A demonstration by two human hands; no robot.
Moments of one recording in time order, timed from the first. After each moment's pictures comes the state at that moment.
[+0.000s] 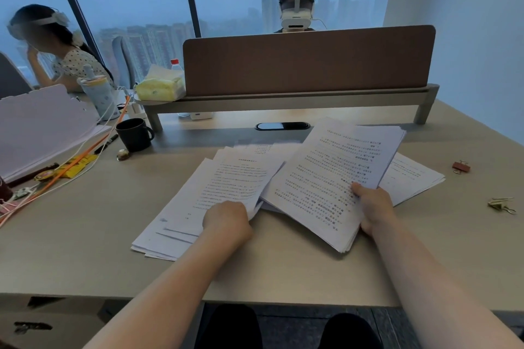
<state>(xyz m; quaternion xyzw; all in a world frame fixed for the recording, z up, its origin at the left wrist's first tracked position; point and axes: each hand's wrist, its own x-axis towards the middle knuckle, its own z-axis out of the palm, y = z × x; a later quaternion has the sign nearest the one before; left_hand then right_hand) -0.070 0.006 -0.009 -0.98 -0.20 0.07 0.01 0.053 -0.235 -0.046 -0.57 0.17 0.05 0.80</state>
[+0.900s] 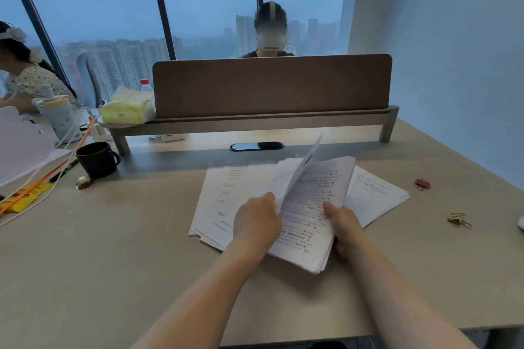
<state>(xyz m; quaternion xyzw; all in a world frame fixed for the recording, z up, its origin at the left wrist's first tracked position) -0.019 -0.068 0.014 -0.97 -0.04 -0.14 -0.17 0.050 -0.235 -0.039 -0.62 0.12 0.08 0.77</state>
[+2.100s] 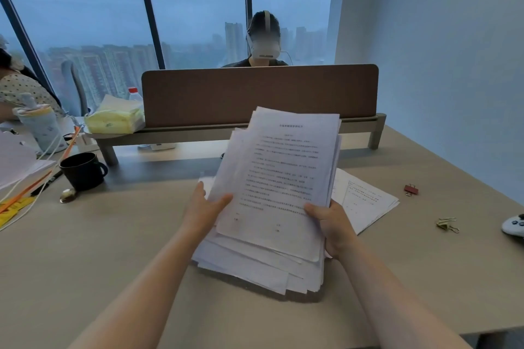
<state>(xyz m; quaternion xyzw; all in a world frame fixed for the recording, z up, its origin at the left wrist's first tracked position) 0.017 0.035 0.005 -0.82 -0.18 -0.11 -0.54 0.045 -0.228 -0.014 -0.62 0.03 0.09 0.78</state>
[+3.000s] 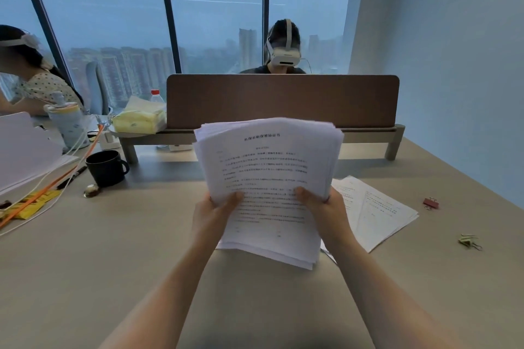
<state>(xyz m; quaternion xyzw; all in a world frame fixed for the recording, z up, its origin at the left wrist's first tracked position) -0.023 0.035 0.020 -0.71 -0.12 -0.23 -0.66 0.018 -0.177 0.036 -0.68 -0.11 -0.04 0.72</state>
